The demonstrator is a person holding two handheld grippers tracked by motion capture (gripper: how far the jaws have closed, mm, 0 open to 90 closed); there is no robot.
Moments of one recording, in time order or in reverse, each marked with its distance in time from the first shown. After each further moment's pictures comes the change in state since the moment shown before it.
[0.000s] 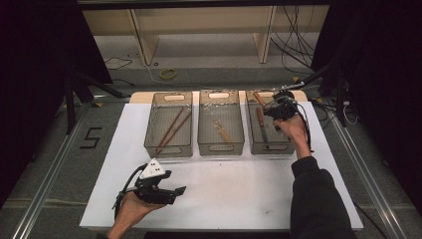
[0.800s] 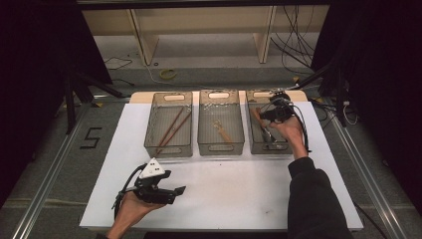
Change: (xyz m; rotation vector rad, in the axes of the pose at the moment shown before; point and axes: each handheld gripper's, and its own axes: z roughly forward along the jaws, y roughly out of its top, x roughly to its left) left arm 0.001 0.000 -0.001 -0.005 0.002 -0.005; right arm 0.002 -0.003 0.013 0.047 -0.001 0.012
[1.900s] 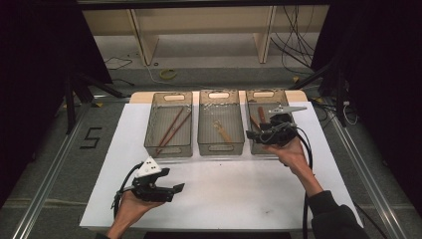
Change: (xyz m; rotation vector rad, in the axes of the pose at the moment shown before) left arm 0.005 -0.001 -0.002 -0.053 -0.003 -0.029; right arm 0.066 -0.058 -0.069 -0.180 0.247 -0.121
